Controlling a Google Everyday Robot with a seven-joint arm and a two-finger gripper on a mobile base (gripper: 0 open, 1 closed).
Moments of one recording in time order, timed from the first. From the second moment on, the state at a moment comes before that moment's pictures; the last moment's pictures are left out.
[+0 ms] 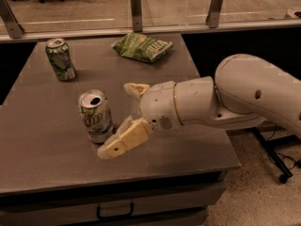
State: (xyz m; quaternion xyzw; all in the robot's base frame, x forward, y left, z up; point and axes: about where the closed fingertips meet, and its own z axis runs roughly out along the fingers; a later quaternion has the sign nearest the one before) arm 0.430 0.075 0.897 -0.53 0.64 0.36 0.42
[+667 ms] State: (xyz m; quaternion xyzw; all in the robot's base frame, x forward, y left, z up) arm 0.441 0.155 0.891 -0.56 0.56 0.41 0.45
